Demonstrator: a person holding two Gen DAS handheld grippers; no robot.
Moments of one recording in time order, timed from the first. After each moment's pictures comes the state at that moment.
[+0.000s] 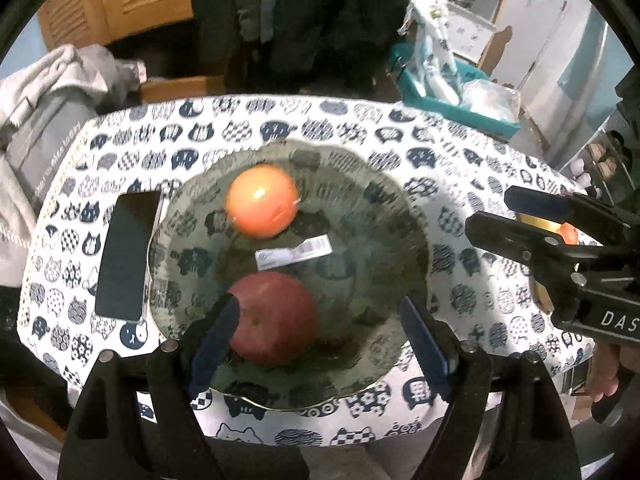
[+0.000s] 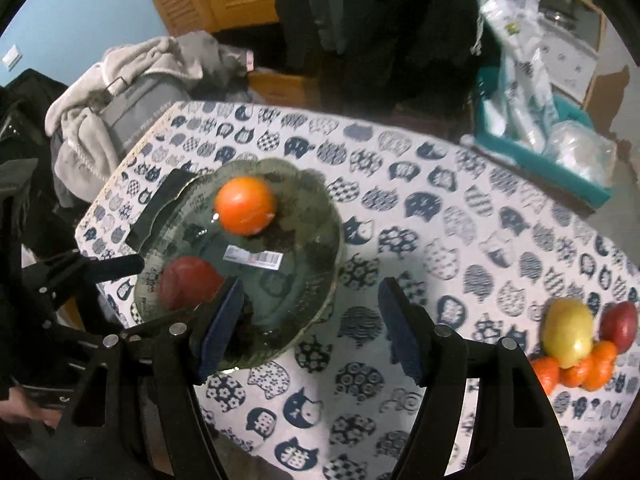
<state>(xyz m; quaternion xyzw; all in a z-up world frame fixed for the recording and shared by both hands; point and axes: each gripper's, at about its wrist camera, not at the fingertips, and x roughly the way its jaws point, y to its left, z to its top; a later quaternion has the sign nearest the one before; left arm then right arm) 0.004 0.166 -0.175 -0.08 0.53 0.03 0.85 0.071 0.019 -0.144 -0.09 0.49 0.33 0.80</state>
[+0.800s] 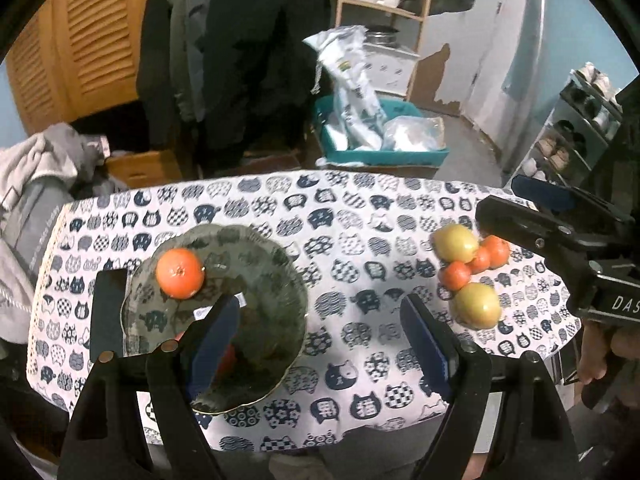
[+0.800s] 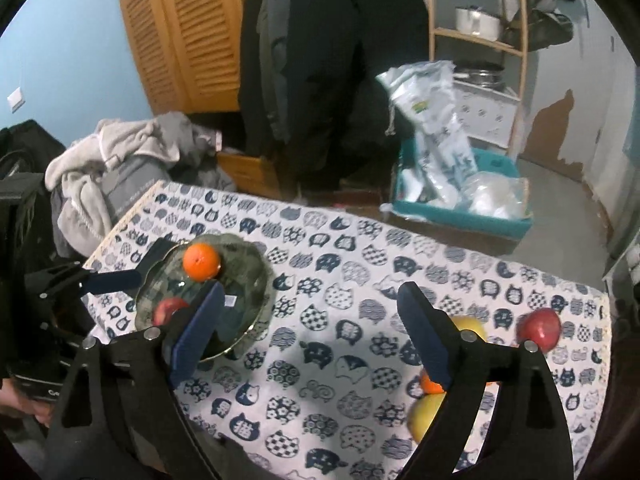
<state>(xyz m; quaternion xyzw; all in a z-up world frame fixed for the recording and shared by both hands) -0.005 0.084 -0.090 -0.04 0.45 -0.04 0.89 0.044 -0.085 -0.053 -0.05 0.38 0.28 0.88</state>
